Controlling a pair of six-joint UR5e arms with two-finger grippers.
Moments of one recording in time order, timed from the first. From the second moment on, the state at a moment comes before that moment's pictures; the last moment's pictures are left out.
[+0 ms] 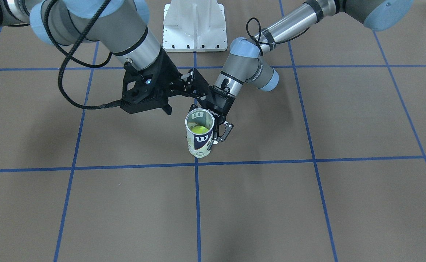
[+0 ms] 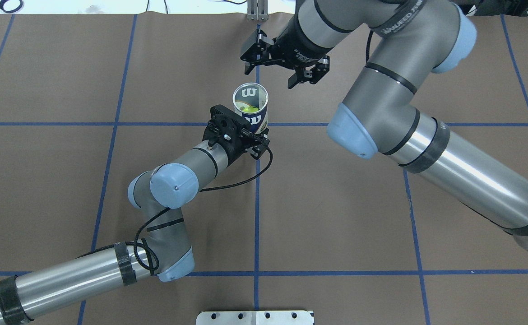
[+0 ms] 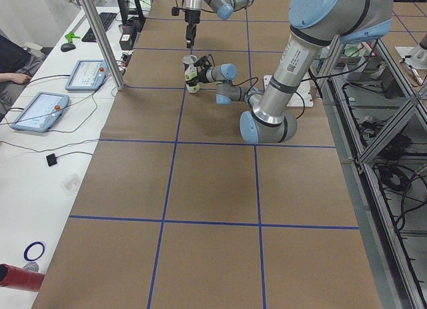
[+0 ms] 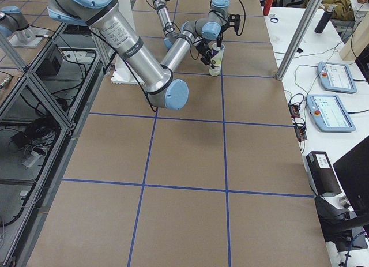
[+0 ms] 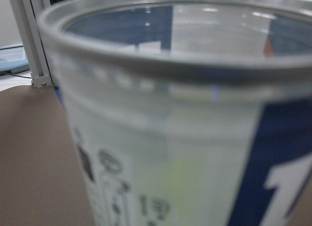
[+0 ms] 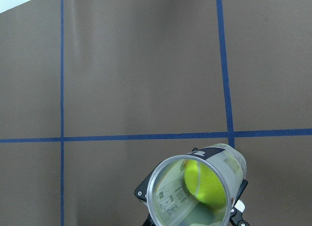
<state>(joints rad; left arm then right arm) -0.41 -2.28 -1.23 -2.73 -1.19 -0.65 0.83 -0.78 1.68 -1.35 2.20 1.30</state>
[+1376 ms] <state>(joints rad) -0.41 -2.26 -1.26 -2.72 -1.20 -0.64 0.98 -0.95 1.74 -1.36 2.27 1.11</state>
